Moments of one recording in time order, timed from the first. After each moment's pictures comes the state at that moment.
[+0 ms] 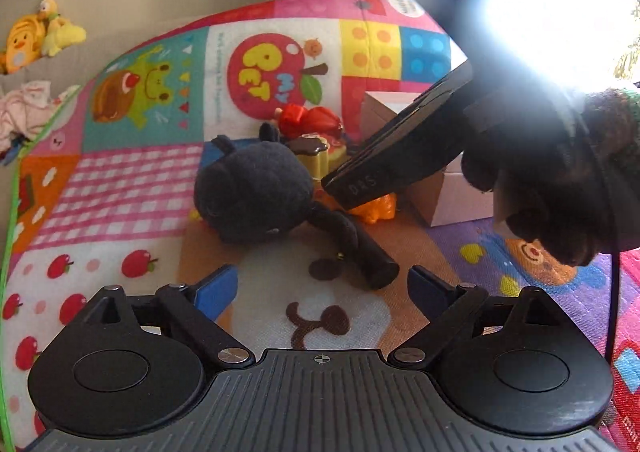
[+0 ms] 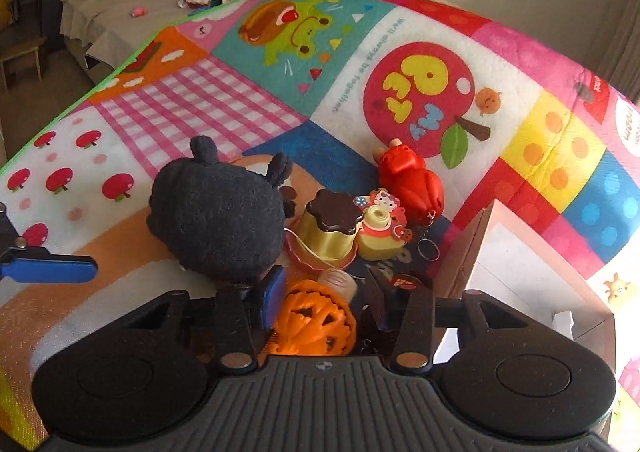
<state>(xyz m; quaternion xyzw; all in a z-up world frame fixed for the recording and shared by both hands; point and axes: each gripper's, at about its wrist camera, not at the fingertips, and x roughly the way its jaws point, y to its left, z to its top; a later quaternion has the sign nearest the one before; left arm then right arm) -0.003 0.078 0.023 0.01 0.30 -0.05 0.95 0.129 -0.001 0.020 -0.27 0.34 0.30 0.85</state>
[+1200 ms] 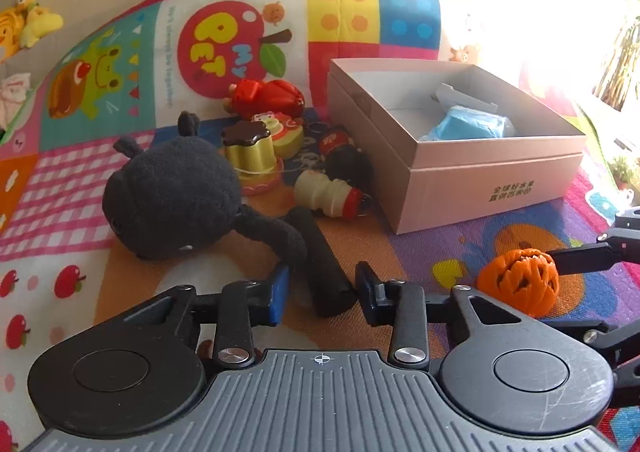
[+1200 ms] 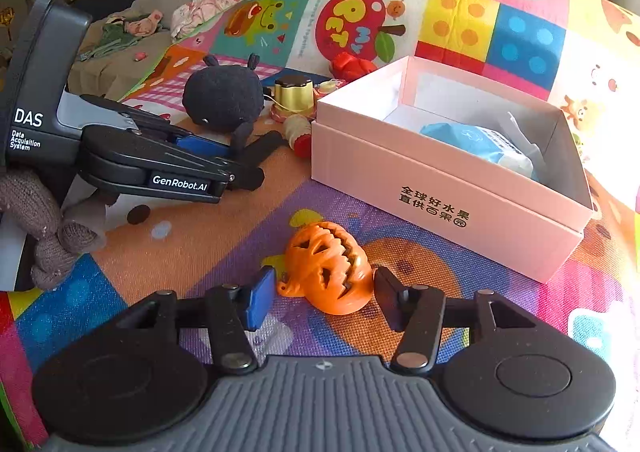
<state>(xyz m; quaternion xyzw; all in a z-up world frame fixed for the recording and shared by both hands) 0.049 0.021 0.008 0.03 0.36 -0.05 0.93 0.033 -0.180 0.000 -0.14 0.35 0.31 0.87</state>
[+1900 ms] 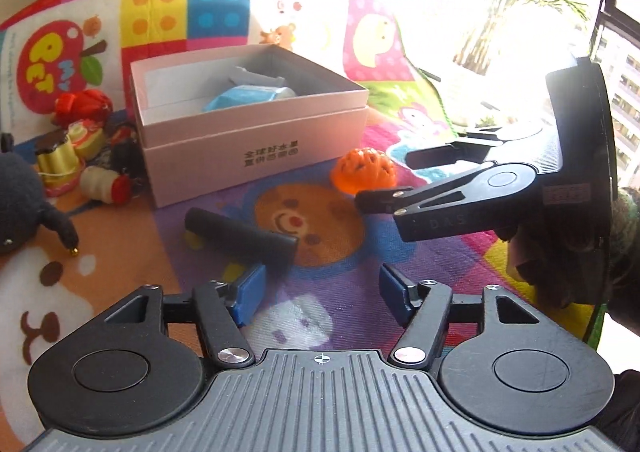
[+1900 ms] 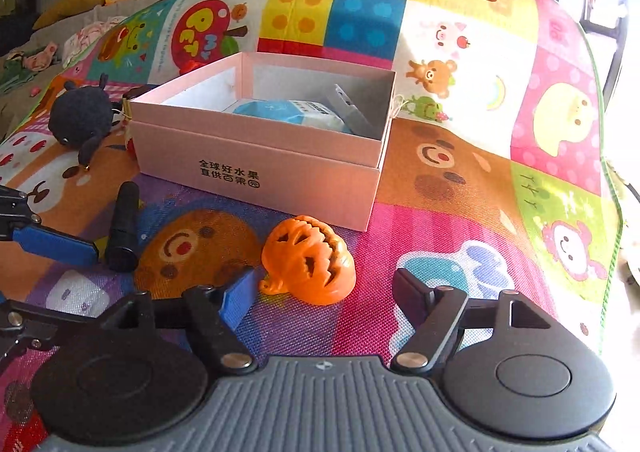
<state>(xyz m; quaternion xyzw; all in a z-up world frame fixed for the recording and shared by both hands) -0.005 -0.057 0.014 0.04 0.35 -0.24 0.90 0.050 -0.257 -0.010 -0.10 0.34 0.15 0.92</state>
